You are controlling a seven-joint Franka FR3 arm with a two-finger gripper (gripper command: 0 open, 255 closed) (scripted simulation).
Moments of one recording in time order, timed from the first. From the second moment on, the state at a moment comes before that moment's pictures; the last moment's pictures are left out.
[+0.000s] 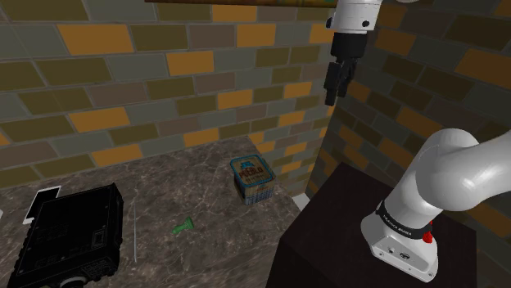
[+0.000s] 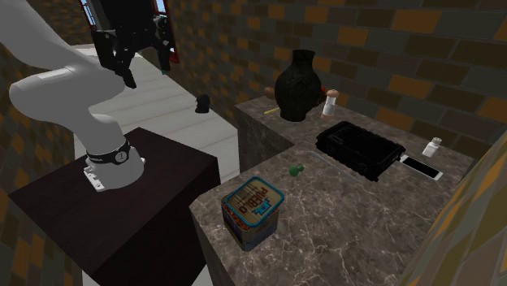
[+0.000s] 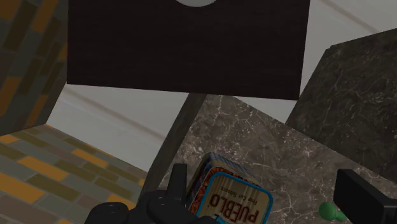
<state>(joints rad) 0.02 -0.75 0.01 -2.40 0.10 1.53 -0.02</state>
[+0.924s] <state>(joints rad) 0.09 -0.35 0.15 -2.35 0.14 1.82 0.05</state>
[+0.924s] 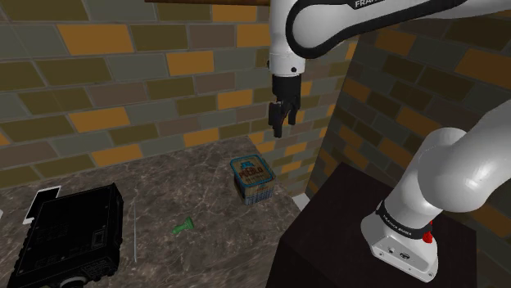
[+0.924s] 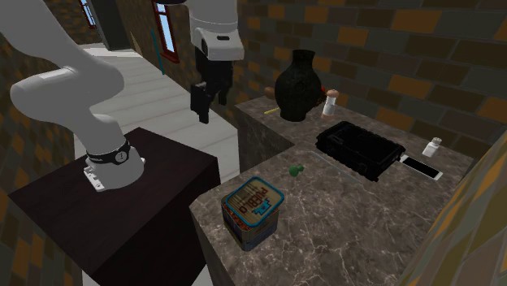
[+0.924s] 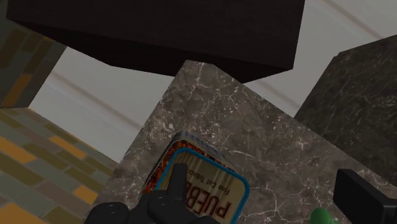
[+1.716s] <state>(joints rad) 0.16 0.10 0.25 -2.12 0.07 2.00 0.15</state>
